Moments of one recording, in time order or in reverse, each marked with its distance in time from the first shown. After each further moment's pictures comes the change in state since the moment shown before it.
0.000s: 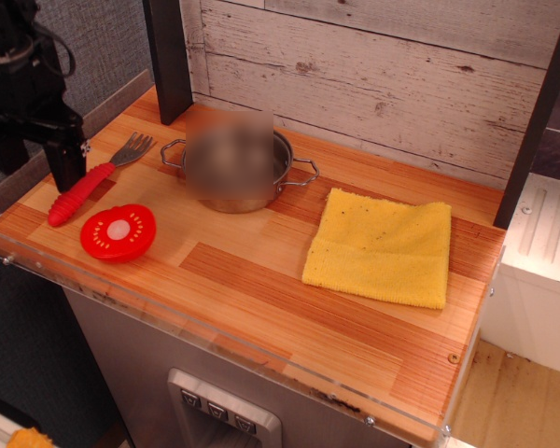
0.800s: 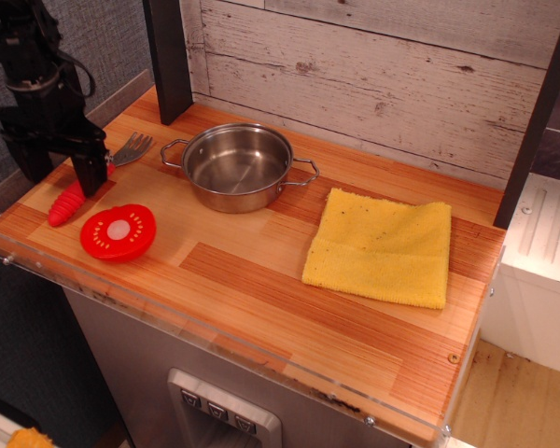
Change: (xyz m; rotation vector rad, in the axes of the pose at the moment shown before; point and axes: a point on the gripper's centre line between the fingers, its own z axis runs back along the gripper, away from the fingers) arm 0.031 0.009 -0.042 -0.004 -0.034 0.057
